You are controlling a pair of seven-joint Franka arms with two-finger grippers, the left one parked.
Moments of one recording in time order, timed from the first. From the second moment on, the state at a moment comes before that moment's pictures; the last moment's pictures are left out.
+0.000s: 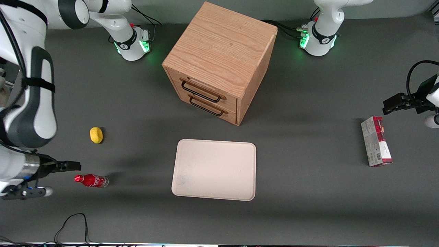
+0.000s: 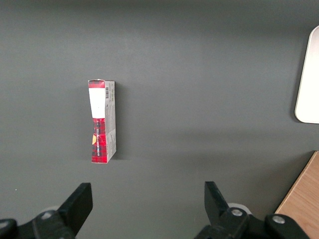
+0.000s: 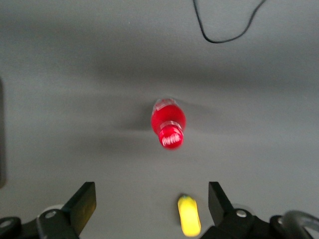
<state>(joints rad) 0.01 0.71 -0.09 -1.07 0.02 1.71 -0.12</state>
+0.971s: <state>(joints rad) 0.00 0.77 -0.09 -1.13 0.02 1.86 -0.15</state>
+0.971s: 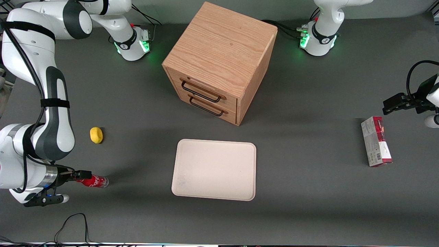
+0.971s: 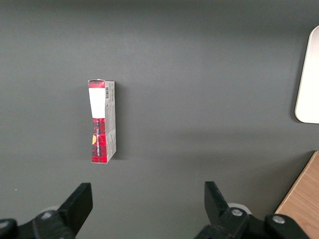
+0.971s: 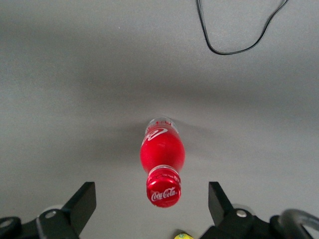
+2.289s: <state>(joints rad) -0.02 0.78 -0.09 -1.17 0.02 1.92 -0.21</state>
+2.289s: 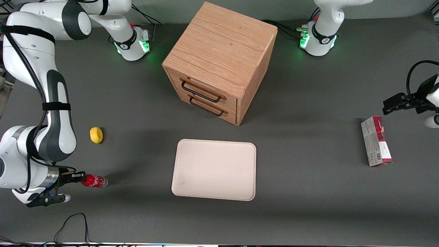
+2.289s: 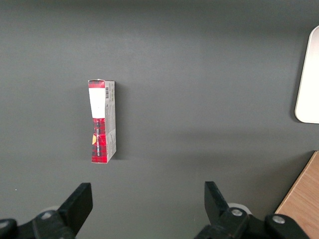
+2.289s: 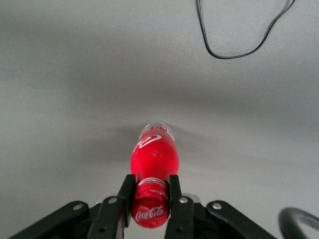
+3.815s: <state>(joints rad) 0.10 0.20 -0.09 -1.40 0.02 1.44 -0.09</state>
